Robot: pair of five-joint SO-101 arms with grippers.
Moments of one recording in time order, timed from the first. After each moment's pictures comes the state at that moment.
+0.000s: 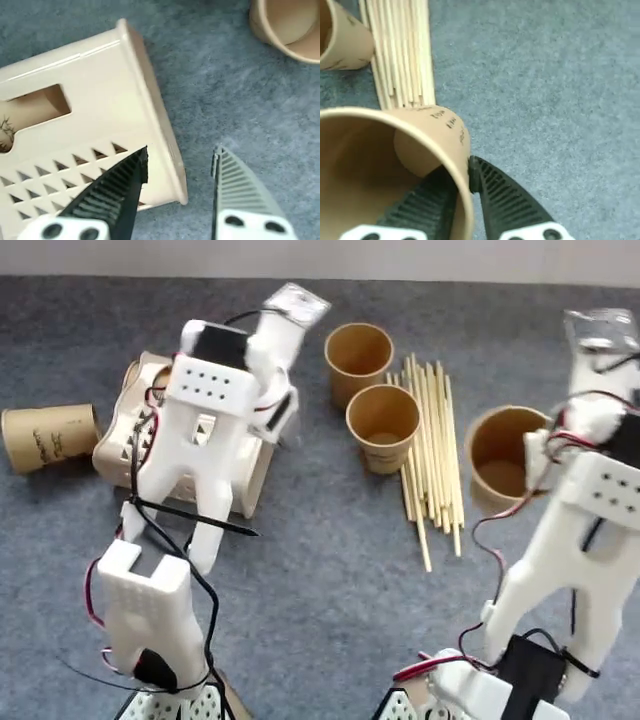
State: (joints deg) left arm 9.6 21.2 -36.4 99.8 -9.5; right arm 20.8 -12.7 -16.5 100.6 21.9
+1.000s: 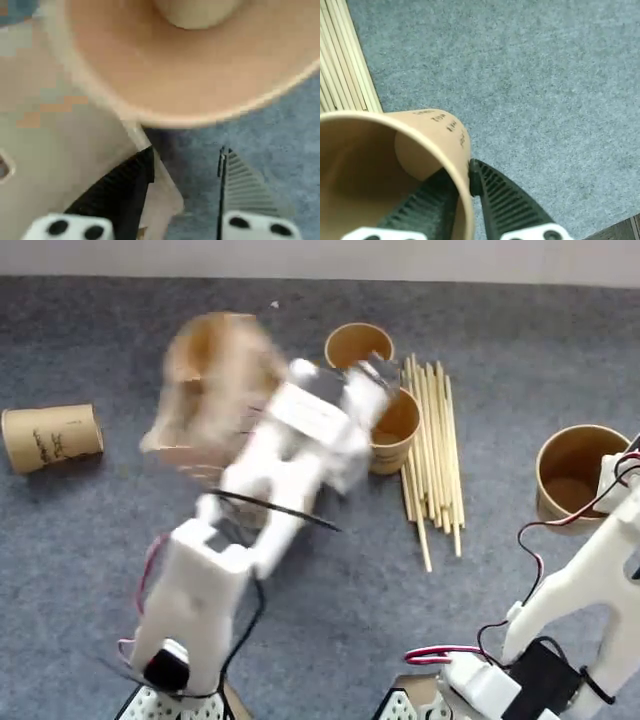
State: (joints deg) left arm 26.9 40.4 -36.9 96.6 -3.6; right arm 35.2 -12.7 -16.5 97.5 25.1
